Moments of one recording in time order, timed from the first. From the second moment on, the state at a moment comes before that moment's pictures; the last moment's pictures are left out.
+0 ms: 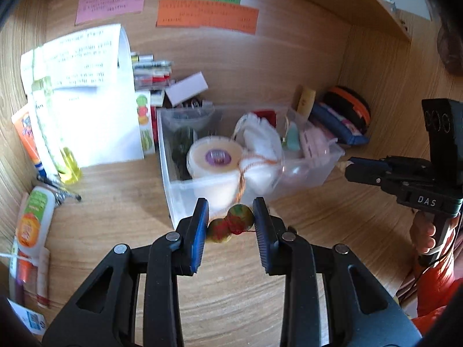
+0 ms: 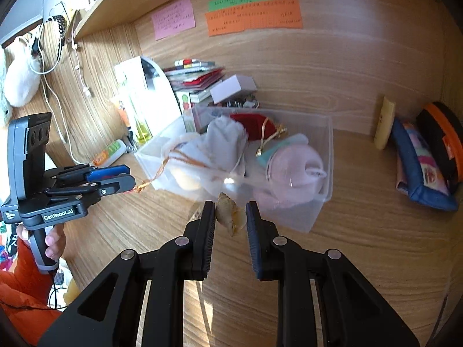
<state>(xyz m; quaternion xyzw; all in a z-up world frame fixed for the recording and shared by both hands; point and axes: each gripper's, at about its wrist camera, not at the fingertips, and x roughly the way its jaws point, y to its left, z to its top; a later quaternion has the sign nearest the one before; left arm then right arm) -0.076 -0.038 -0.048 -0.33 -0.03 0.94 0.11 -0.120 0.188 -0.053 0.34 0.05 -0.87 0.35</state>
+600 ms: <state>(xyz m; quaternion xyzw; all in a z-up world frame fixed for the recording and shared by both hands) -0.128 -0.063 -0.041 -0.31 -0.04 0.94 0.08 -0.153 0.160 -0.032 0.31 0.05 -0.88 0.36</state>
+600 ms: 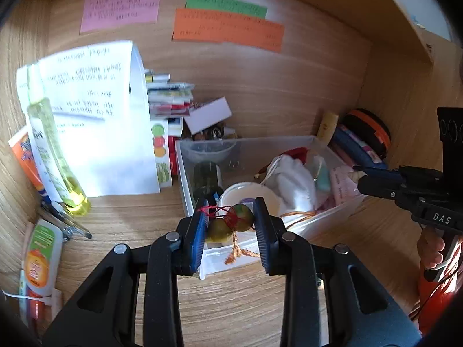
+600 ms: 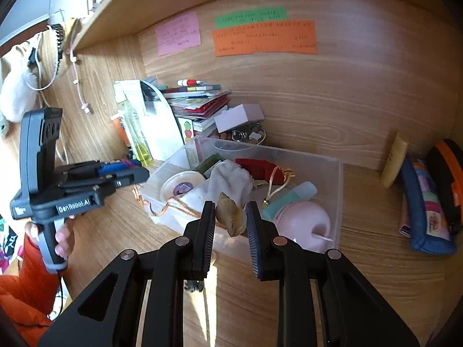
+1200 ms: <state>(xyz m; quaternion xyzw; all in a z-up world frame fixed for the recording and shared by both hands) -0.144 -0.060 -0.059 -0.33 -0.03 0.94 0.09 -0.175 0.135 -0.066 0.34 0.09 -0.87 0.33</state>
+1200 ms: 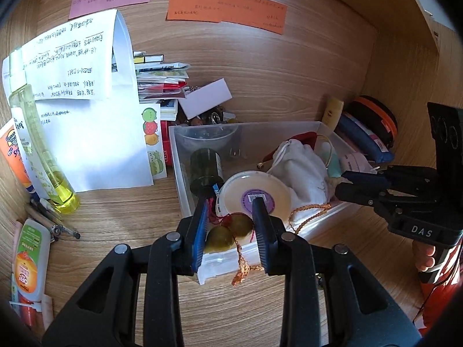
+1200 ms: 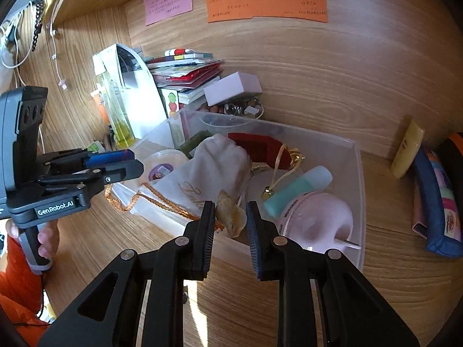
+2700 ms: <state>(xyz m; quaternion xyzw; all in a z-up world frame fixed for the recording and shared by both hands) -0.069 -0.044 -0.055 -0.32 -0.01 0.94 0.08 -0.103 0.124 -0.106 0.39 0.13 -0.84 0.34</state>
